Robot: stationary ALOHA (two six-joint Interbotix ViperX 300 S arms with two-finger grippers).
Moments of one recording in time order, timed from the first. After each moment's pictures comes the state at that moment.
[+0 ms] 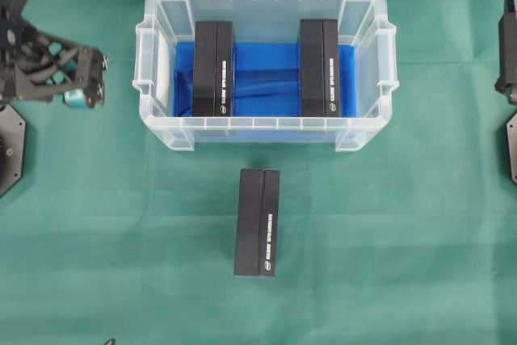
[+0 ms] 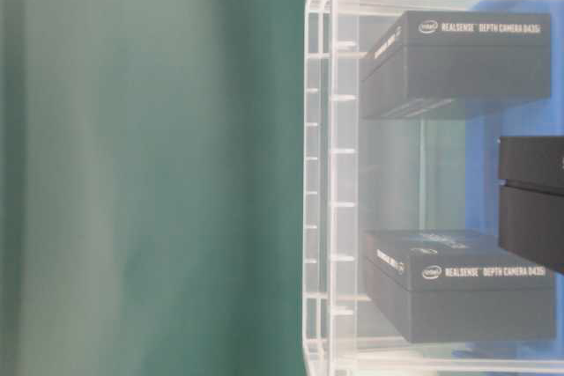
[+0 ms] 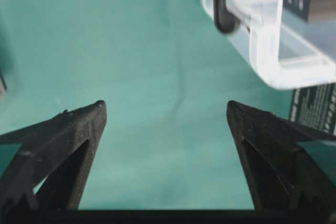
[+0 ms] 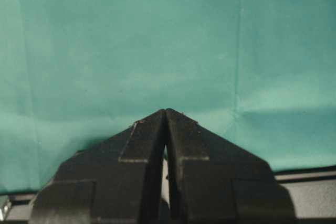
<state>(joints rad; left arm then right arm) 0.15 -0.51 0.50 0.04 1.33 -1.35 -0.01 -0.71 0.56 -0.14 1.40 0.15</state>
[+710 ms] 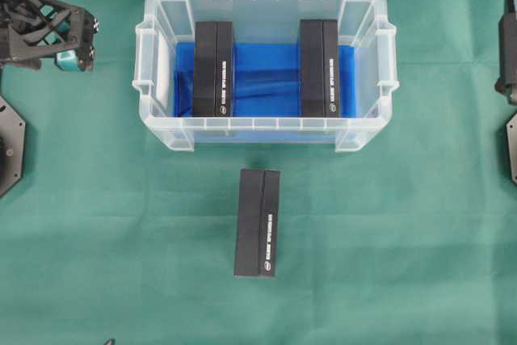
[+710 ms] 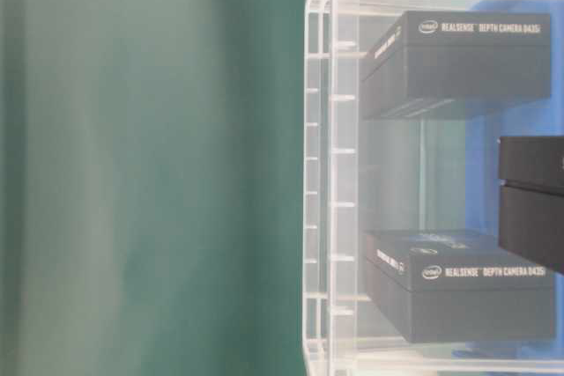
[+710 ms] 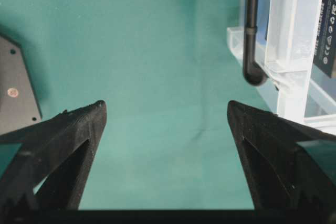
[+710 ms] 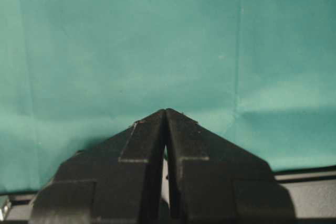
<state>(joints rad) 0.30 -0.51 0.50 0.03 1.37 -1.22 -0.01 -0.71 0.56 -0.14 1.40 0.15</state>
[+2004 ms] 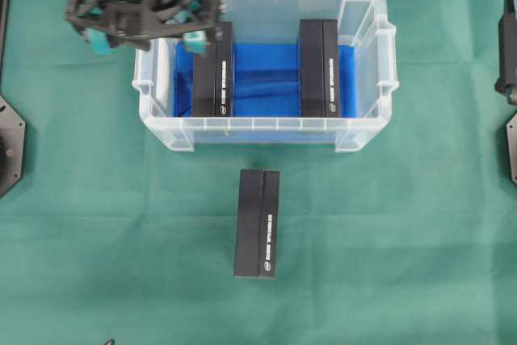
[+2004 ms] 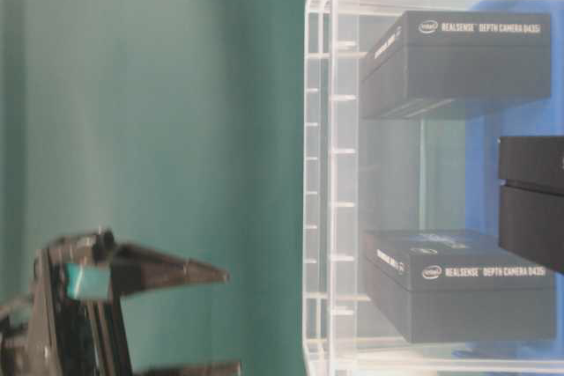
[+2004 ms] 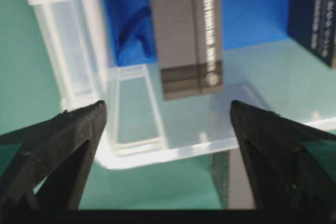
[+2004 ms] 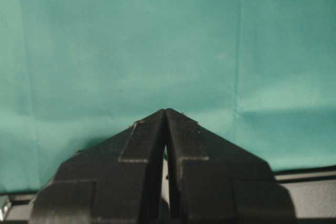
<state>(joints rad) 0.24 -0.07 0.03 0.03 1.36 -1.23 -0.01 -0.71 0.56 -0.14 1.40 0.15</state>
